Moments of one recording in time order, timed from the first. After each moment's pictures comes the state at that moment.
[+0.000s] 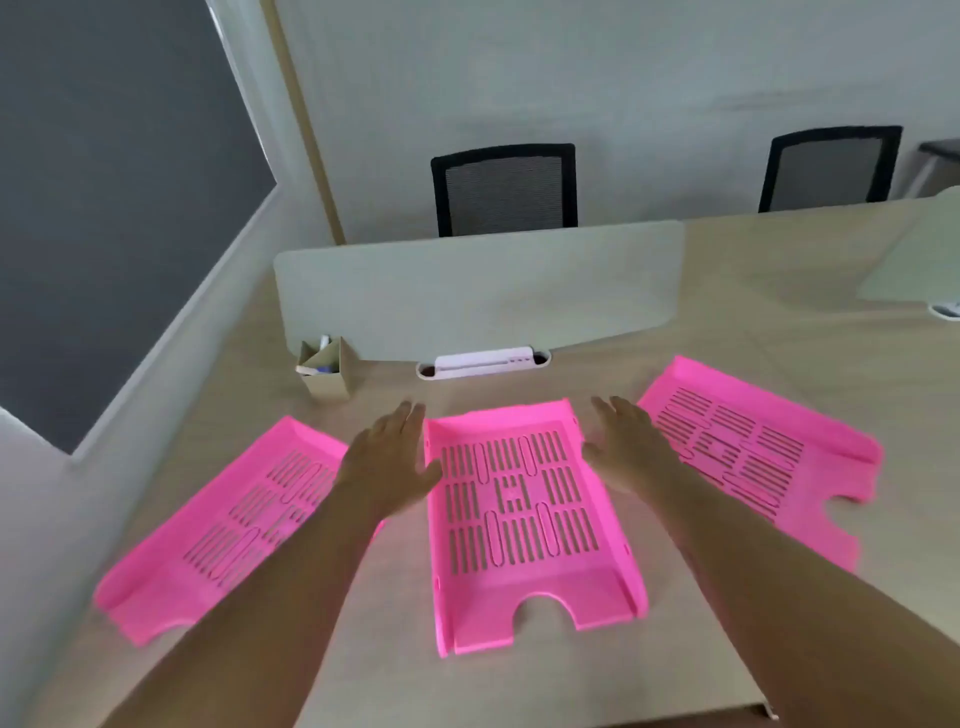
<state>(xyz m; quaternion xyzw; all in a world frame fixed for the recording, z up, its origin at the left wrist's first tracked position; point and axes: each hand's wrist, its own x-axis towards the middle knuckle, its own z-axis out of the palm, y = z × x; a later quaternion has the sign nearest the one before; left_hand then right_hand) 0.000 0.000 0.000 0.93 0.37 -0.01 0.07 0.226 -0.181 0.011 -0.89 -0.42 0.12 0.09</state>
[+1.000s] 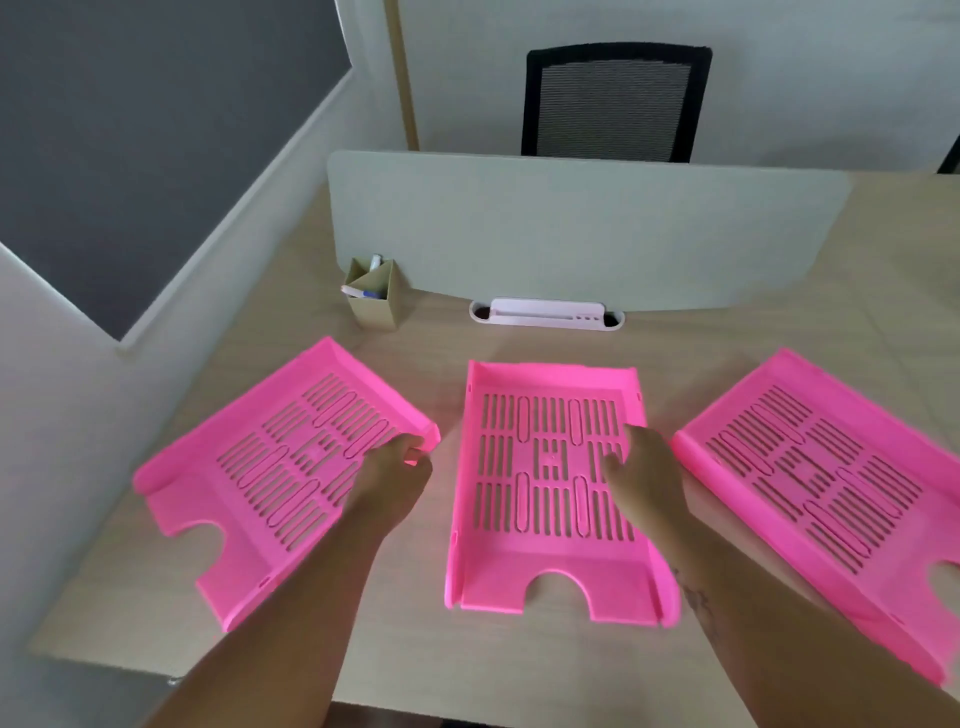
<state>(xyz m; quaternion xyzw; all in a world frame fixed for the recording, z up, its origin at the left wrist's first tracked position) -0.032 -0.001 -0.081 0.73 0.58 0.12 0.34 0.220 -0.137 -0.074 -0.89 -0.35 0.19 0.22</state>
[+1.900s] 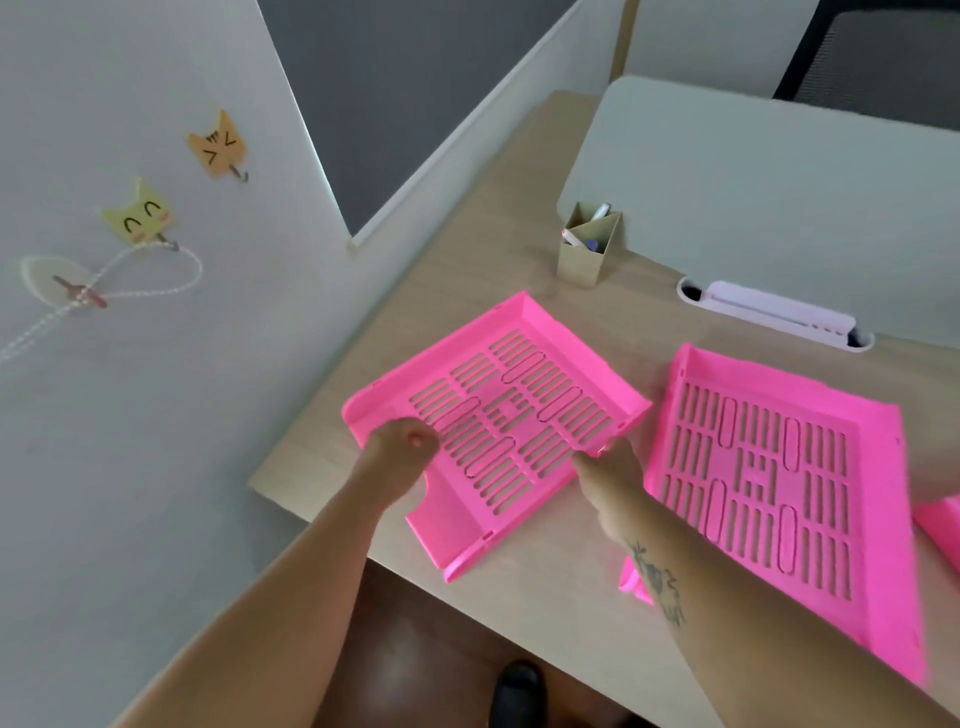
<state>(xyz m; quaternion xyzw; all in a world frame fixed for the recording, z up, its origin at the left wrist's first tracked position) -0.251 0.024 -0.096 0.60 0.68 0.11 0.40 -0.012 -0.028 -0.108 -0.80 -0.24 0.44 0.33</state>
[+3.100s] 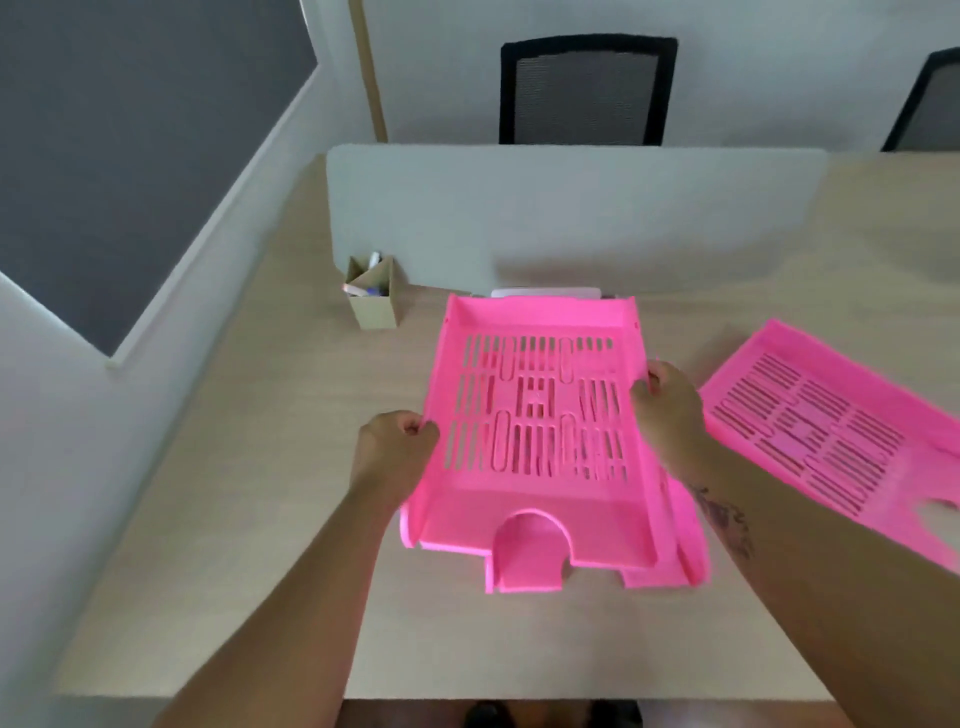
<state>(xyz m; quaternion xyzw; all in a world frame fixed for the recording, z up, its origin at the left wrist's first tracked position) -0.053 0.017 -0.039 0.70 0.58 0.14 0.39 0.212 -0.106 -0.039 -0.88 -0.24 0.16 0.38</state>
